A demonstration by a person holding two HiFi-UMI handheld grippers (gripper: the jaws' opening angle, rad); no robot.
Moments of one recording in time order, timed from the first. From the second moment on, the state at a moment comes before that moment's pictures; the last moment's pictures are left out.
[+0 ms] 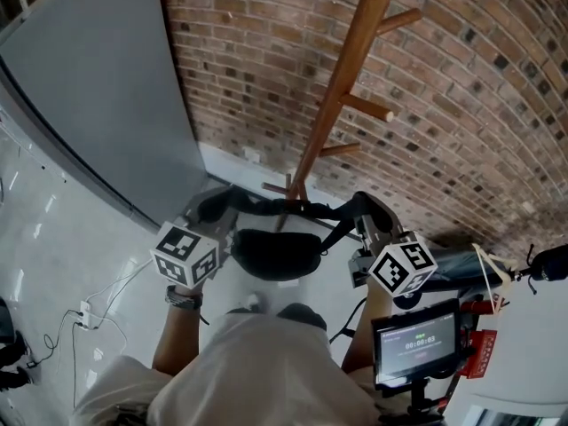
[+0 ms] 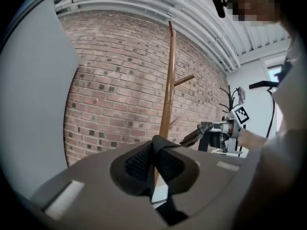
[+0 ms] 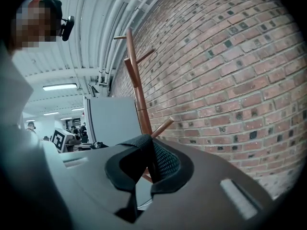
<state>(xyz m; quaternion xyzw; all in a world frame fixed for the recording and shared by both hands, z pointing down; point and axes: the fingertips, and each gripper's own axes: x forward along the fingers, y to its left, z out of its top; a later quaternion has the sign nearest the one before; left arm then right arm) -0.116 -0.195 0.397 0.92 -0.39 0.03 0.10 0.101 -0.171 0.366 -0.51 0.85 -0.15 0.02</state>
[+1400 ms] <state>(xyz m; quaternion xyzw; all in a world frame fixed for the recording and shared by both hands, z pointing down) -0.090 -0.230 0.484 0.87 -0.45 0.09 0.19 0.130 -0.229 0.485 -0.46 0.84 -0.28 -0.03</state>
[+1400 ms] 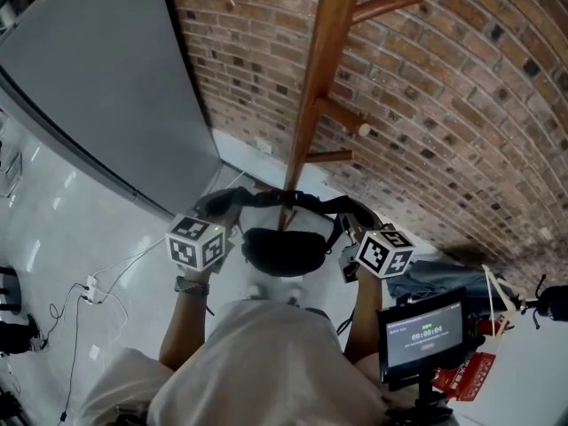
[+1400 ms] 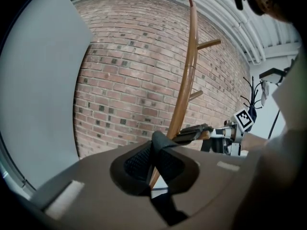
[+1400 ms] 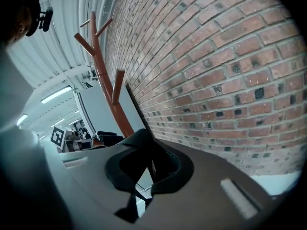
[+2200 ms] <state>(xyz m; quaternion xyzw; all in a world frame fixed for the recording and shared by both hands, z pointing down) -0.076 -0.220 0.532 0.86 -0.43 0.11 0.24 0.108 -0.217 0.547 -0.44 0.83 -0.32 -0.09</state>
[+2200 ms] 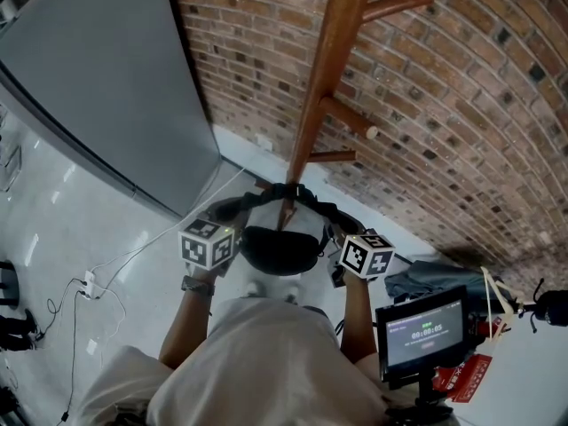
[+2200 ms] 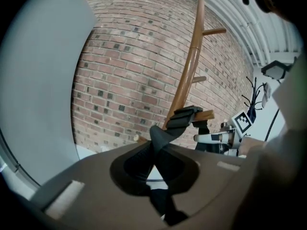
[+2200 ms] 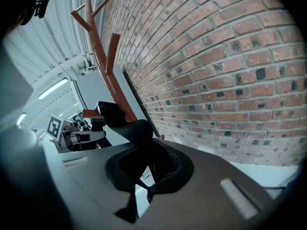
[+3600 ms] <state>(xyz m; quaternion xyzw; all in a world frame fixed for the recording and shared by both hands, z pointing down) -0.031 -0.231 0.580 0.86 -0.38 0.09 0.31 0.069 -0.222 0.606 -0.40 0.83 -0.36 -0.13</state>
